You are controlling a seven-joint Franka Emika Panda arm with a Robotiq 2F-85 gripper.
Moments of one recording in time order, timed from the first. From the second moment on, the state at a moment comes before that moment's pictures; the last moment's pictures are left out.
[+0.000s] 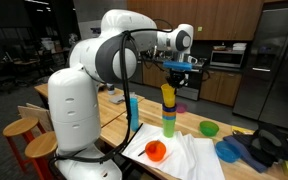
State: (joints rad) arm -0.08 0.09 -0.11 -1.63 0.01 1.56 -0.22
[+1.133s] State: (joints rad) arm -0.09 0.11 -0.09 -1.62 0.01 1.54 -0.23
